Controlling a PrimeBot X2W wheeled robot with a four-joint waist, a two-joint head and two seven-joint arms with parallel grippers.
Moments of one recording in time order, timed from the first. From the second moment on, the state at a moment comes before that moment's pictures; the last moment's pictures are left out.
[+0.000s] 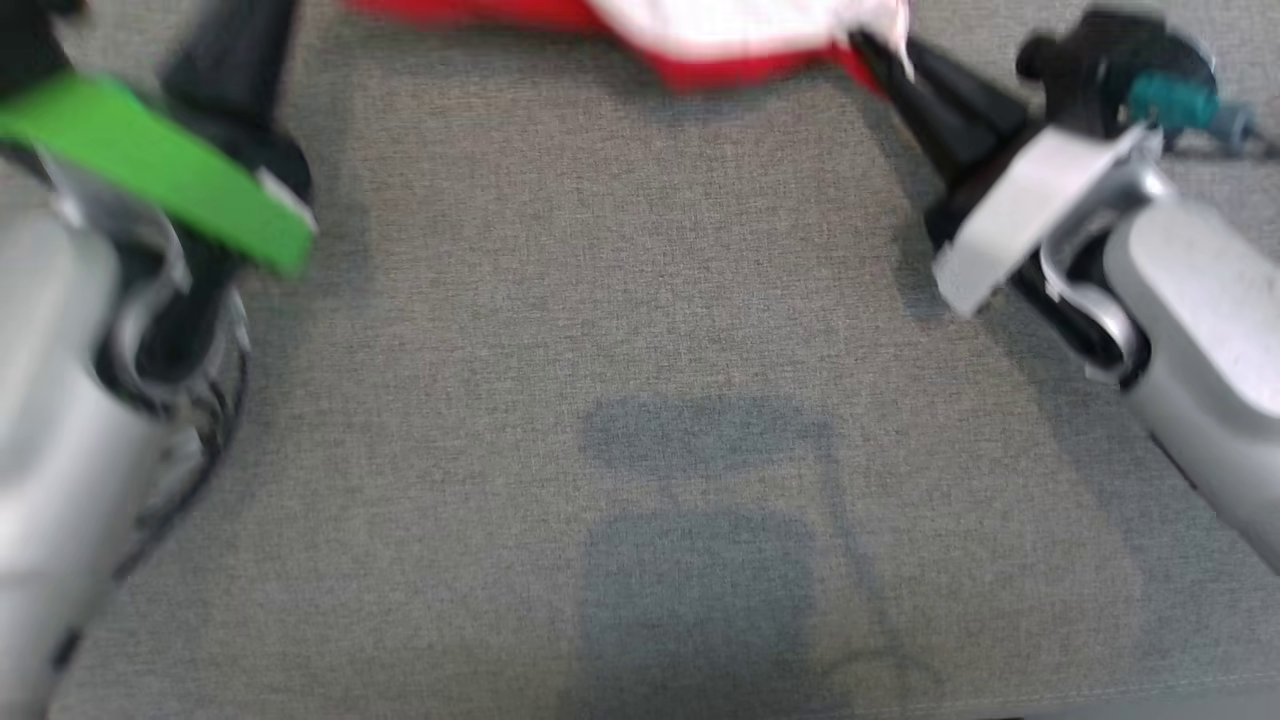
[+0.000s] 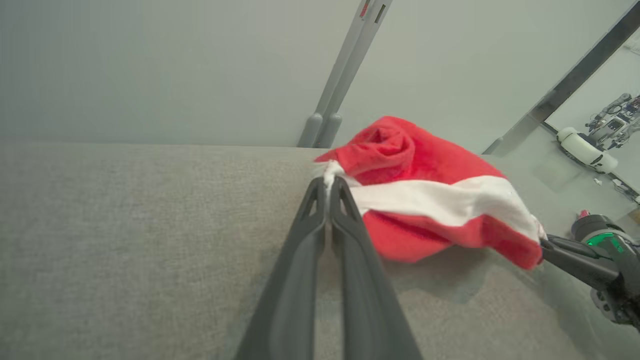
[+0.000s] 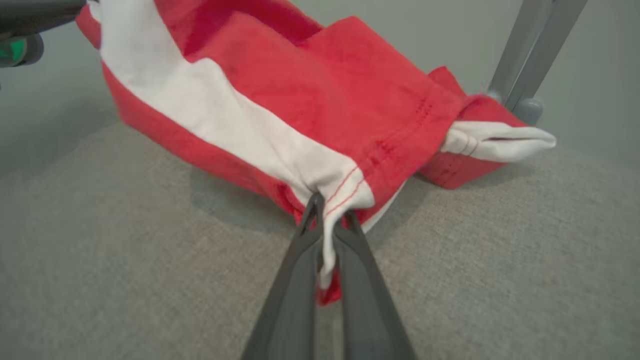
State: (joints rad) left arm -0.94 0.53 -0.63 0.27 -1.06 -0.12 -0.10; right arm -0.94 -0.51 0.71 0.27 0.63 0.13 -0.07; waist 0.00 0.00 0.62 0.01
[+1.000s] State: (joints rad) left arm -0.43 0.50 -0.61 0.00 -1.08 -0.01 -0.26; right arm -0.50 -0.53 0.52 0.04 0.50 0.13 -0.06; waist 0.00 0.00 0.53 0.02
